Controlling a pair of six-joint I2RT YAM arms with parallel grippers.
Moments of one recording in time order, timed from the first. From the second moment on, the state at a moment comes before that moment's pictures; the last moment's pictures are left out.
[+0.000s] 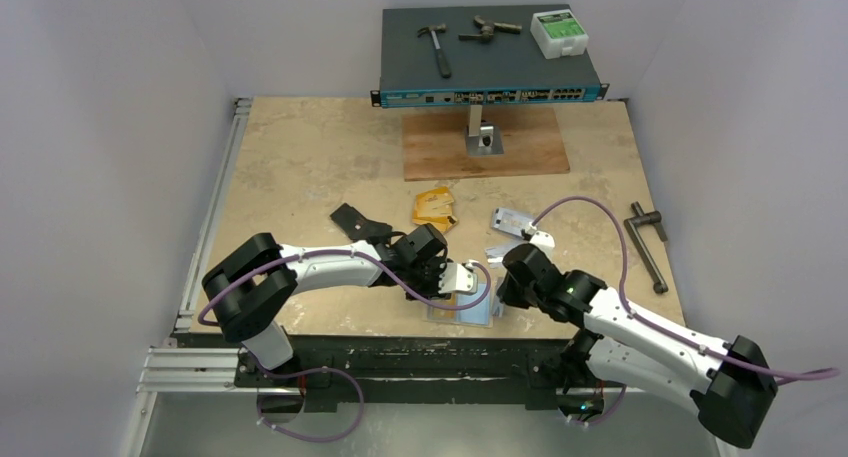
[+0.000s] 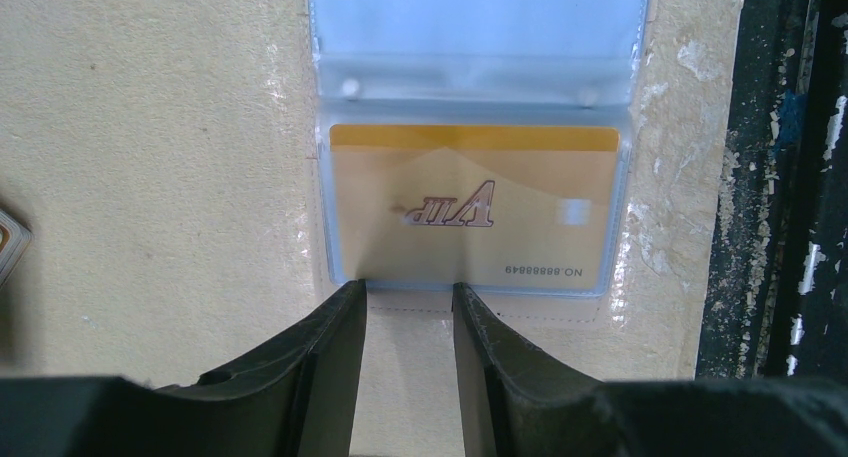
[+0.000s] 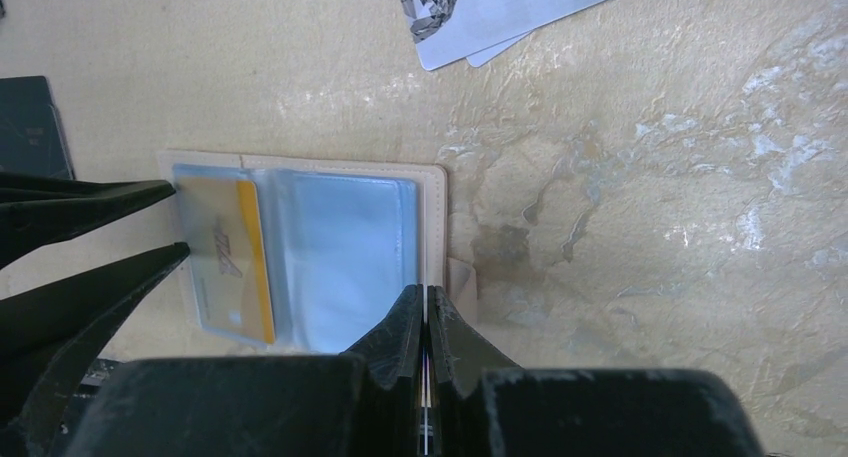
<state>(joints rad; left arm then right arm) -0.99 1.65 0.90 -0.30 0.23 0.62 0.82 0.88 0.49 -0.59 0.27 0.95</state>
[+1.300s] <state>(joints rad) -0.99 1.65 0.90 -0.30 0.23 0.62 0.82 0.88 0.42 -0.47 0.24 0.97</state>
